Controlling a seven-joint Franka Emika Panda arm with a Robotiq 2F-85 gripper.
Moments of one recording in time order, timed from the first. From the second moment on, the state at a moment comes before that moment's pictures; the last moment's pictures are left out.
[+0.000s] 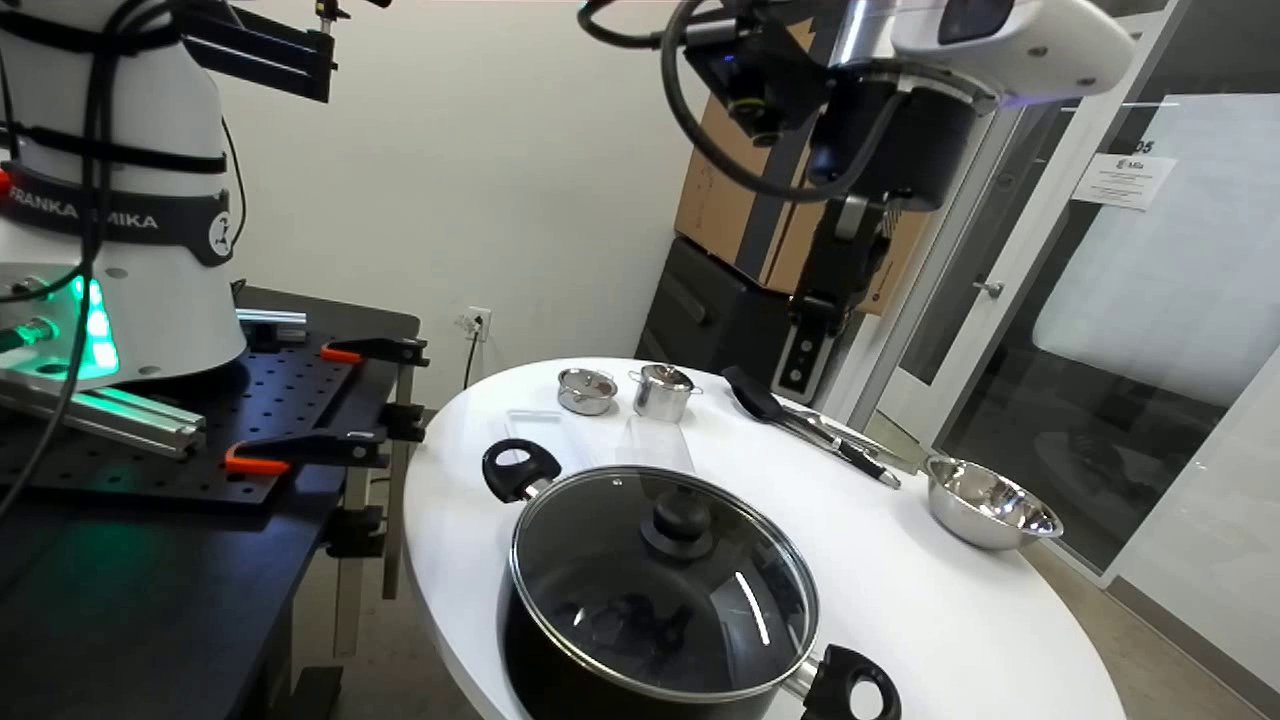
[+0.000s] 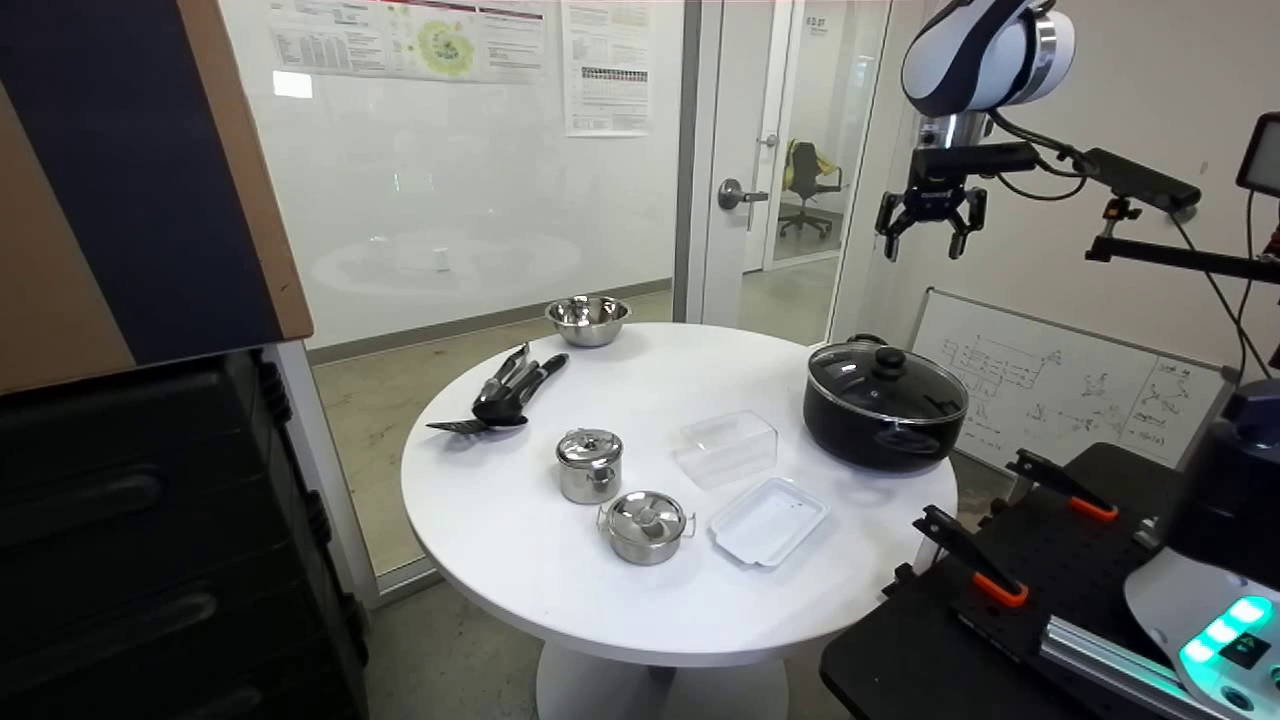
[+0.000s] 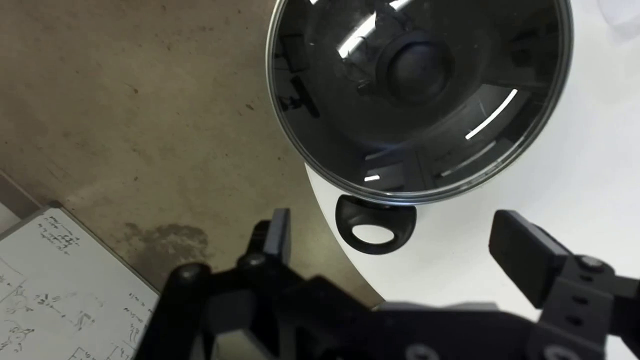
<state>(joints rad) -0.24 0.05 -0.22 -2.31 -0.16 2.41 0.33</state>
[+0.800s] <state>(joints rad) -0.22 0.09 -0.22 -2.29 -0.21 2.36 0.39</state>
